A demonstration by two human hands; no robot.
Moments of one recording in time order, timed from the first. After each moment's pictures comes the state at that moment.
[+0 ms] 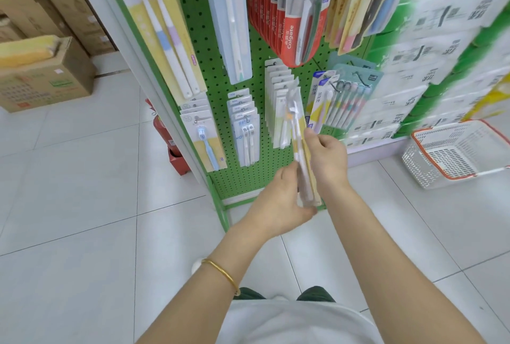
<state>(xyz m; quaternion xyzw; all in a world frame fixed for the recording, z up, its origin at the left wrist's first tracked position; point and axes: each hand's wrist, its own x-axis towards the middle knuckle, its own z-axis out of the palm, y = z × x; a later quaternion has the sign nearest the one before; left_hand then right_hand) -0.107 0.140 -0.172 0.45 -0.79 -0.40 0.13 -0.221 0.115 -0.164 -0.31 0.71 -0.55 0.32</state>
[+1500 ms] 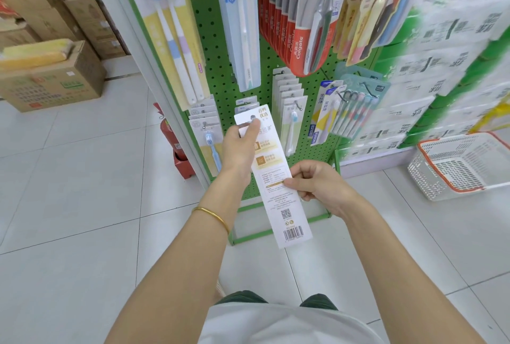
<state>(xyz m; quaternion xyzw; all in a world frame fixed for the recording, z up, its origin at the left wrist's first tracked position) -0.087 0.055 -0.147 0.57 -0.39 -0.57 0.44 -0.234 0.125 -0.183 -0.44 0.56 -0.38 0.59</state>
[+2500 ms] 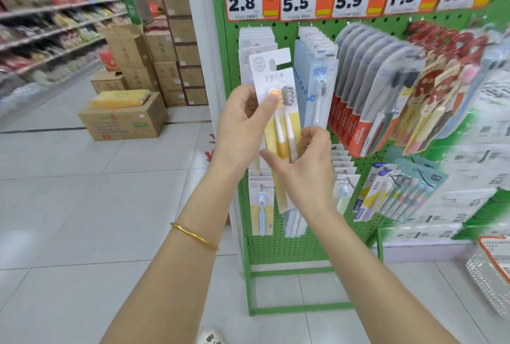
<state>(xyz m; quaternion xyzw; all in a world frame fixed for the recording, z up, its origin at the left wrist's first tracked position) -0.001 0.042 0.014 0.42 -0.59 -0.34 0.60 -0.104 0.059 -0.048 -0.57 0.59 -0.54 0.20</state>
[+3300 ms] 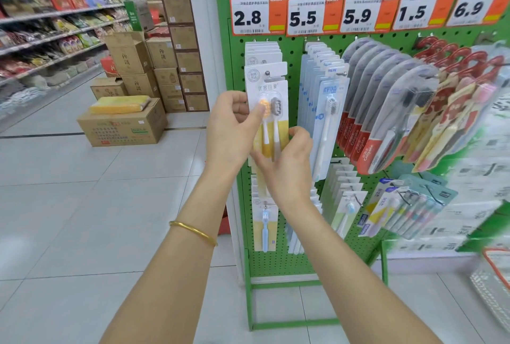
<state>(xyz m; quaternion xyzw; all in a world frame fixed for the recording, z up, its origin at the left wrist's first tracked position) 0.020 -0.001 0.017 0.51 -0.58 -0.22 0.60 -0.067 0.008 -0.043 -0.58 0.62 -0.51 0.14</state>
